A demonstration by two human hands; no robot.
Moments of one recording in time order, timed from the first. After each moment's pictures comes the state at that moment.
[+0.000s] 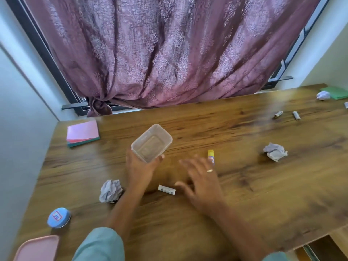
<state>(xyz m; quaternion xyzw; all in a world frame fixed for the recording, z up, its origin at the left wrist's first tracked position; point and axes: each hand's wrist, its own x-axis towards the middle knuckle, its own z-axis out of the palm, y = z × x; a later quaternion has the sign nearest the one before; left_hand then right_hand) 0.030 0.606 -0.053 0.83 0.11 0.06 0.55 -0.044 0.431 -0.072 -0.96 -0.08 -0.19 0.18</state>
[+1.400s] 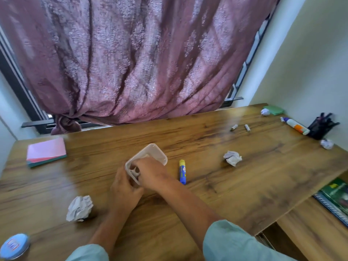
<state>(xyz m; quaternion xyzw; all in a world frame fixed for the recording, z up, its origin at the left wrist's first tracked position) 0.000 0.592 -0.061 0.86 -0.10 0.08 0.49 0.009 0.488 0.009 -0.98 -0.06 0.06 0.20</state>
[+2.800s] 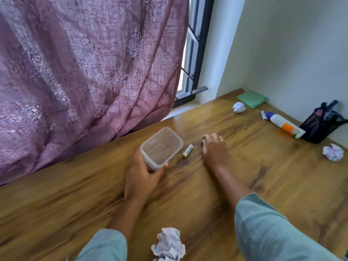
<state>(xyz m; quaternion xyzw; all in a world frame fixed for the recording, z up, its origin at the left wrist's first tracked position) 0.173 0.189 -0.076 0.85 -0.17 0.02 0.49 0.136 -0.050 -0.096 -0.93 0.28 -0.21 0.09</state>
